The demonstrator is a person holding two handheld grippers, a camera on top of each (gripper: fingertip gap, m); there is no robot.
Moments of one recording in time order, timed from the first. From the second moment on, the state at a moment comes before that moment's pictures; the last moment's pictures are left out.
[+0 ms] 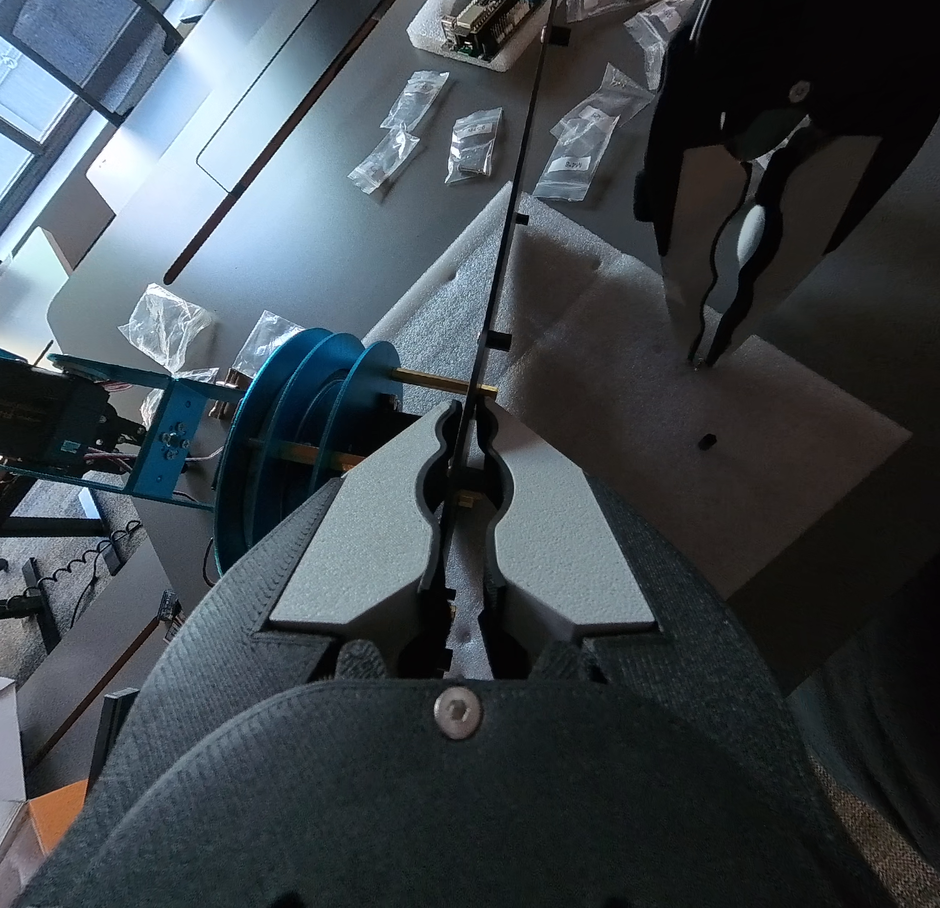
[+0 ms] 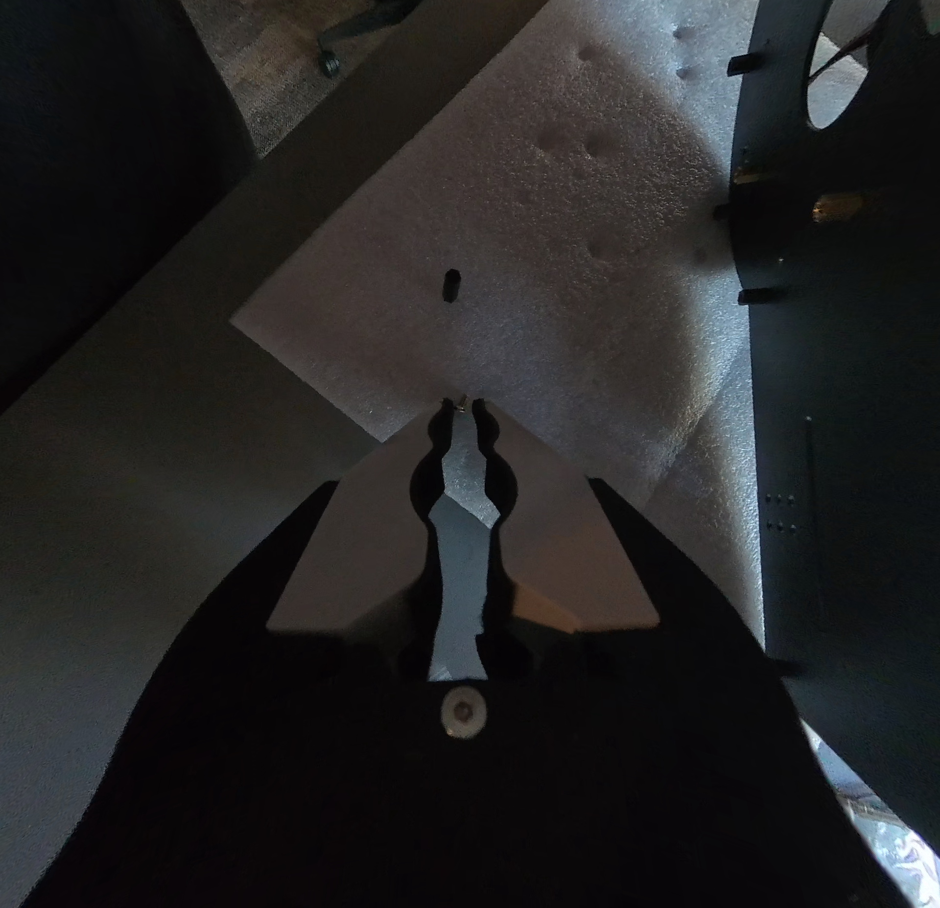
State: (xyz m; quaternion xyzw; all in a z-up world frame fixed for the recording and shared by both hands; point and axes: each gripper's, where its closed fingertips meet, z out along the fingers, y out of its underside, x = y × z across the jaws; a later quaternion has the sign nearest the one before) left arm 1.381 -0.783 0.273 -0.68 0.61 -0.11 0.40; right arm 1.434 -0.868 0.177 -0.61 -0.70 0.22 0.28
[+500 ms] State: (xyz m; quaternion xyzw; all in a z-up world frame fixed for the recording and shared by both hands) left arm 1.382 -0.783 0.273 -0.67 0.61 -0.11 0.40; right arm 1.434 -0.866 0.180 -0.63 -0.68 0.23 0.31
